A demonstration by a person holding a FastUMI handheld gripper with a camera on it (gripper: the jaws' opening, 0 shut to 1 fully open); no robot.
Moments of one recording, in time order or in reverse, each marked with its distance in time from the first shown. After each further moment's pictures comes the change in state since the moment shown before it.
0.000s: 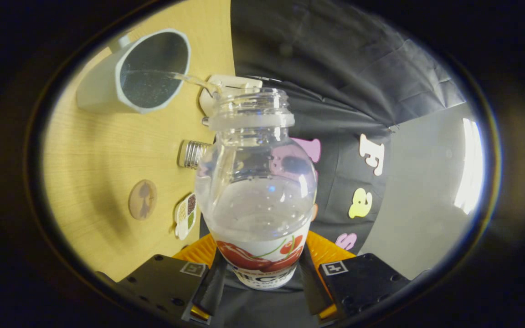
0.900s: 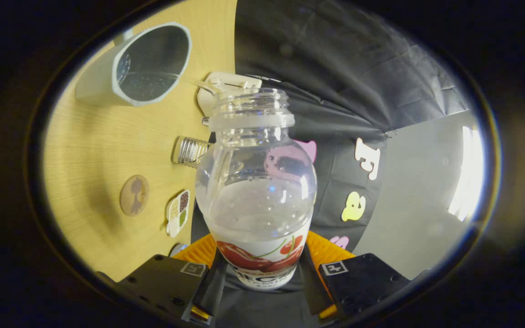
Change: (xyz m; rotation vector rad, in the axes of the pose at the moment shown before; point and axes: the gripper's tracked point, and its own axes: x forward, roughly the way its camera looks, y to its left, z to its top) arm 0.003 -0.011 0.000 -0.040 -0.005 -0.037
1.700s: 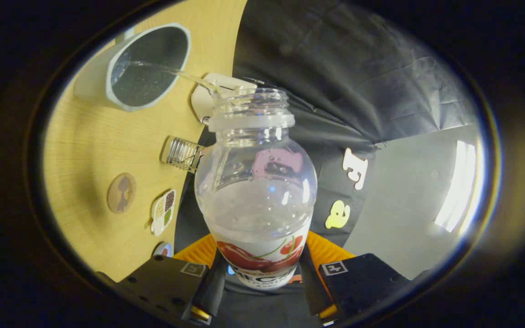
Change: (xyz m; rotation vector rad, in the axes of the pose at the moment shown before) arm -0.004 -0.016 0.014 -0.071 -0.031 -0.078
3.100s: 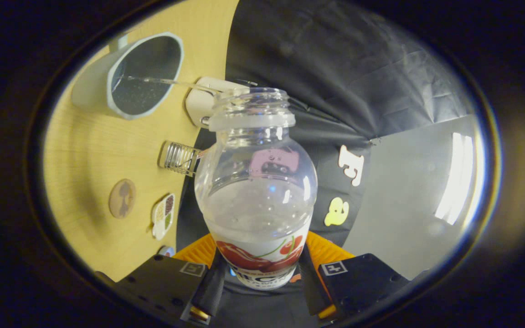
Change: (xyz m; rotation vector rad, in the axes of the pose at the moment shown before) arm -0.010 0.012 -0.003 0.096 0.014 0.030
